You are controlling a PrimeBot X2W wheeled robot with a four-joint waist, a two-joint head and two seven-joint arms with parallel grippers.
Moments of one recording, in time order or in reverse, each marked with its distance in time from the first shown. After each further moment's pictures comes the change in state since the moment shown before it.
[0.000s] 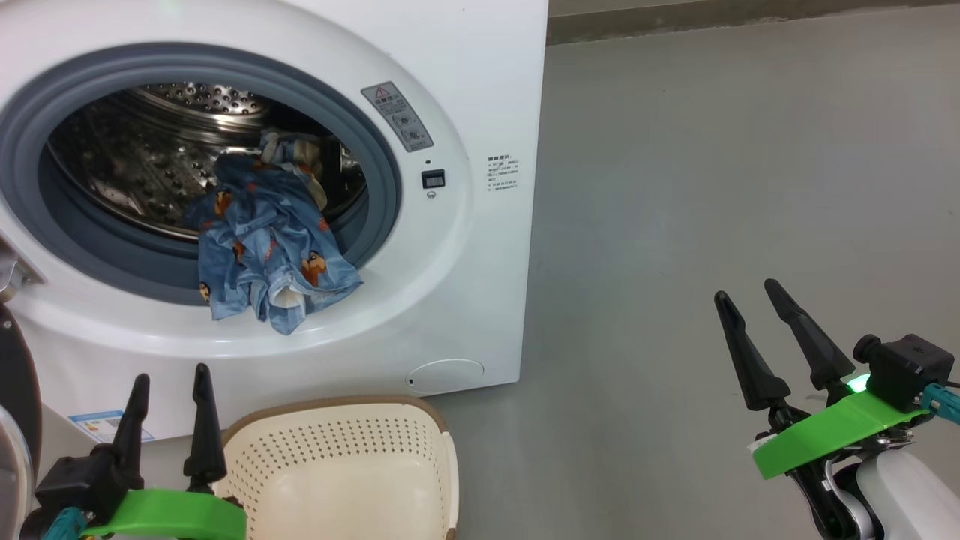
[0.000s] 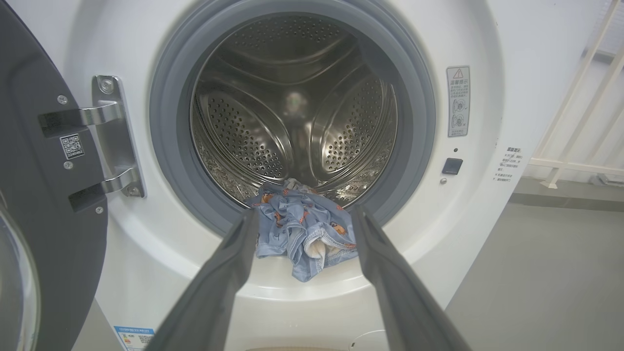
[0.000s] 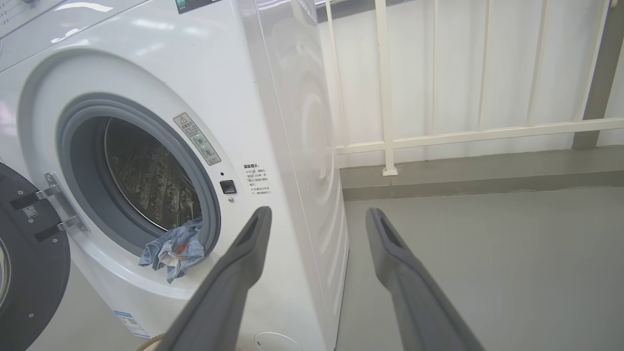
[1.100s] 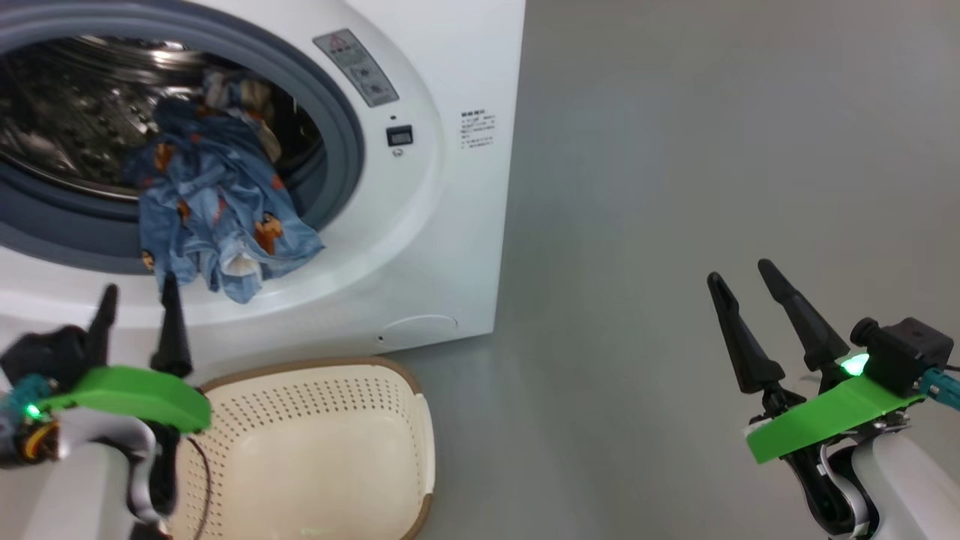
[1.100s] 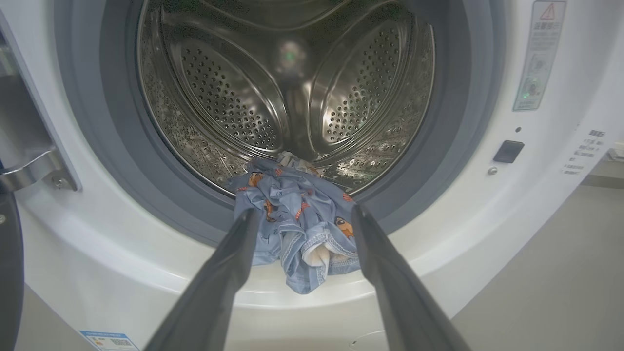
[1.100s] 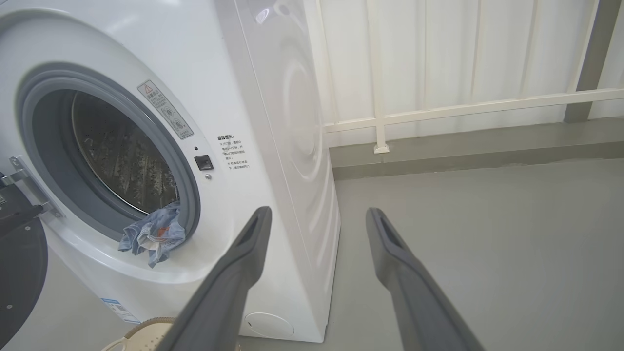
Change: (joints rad) left arm -0.304 0.045 -0.014 0.262 -0.047 -0.032 0.080; right arm -0.030 0.005 0.009 -0.016 0.000 0.000 0.000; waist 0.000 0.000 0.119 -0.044
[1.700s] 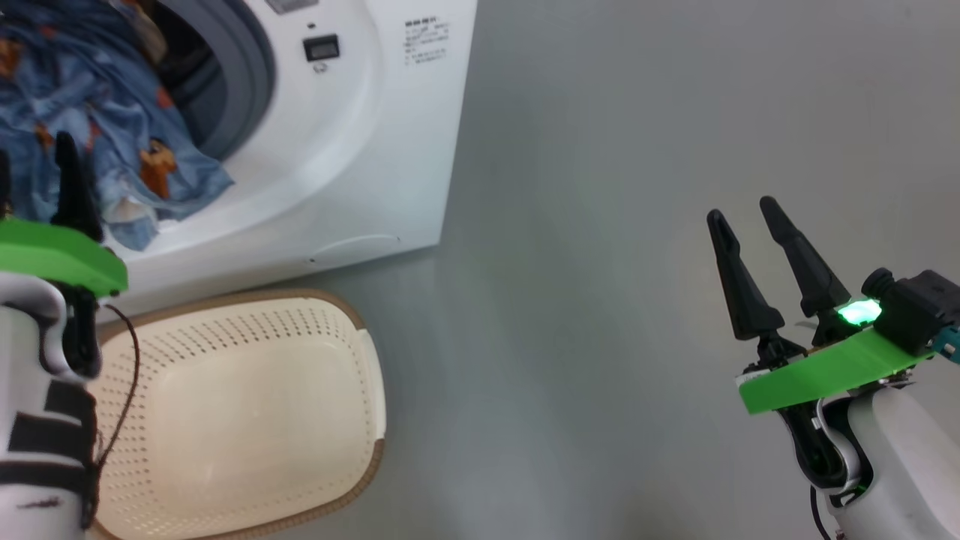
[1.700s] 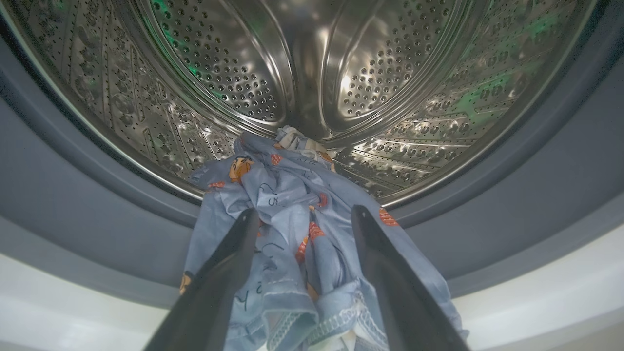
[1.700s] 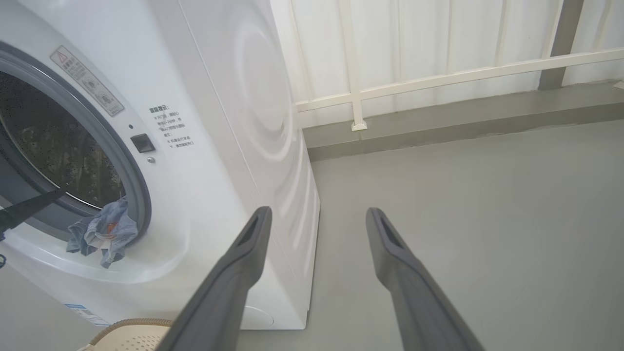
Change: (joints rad) left arm -0.366 0.070 0.029 0.281 -0.018 -0.027 -0.011; right arm -0.078 0.041 -0.031 -0.043 -0.002 0.000 0.000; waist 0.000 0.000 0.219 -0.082
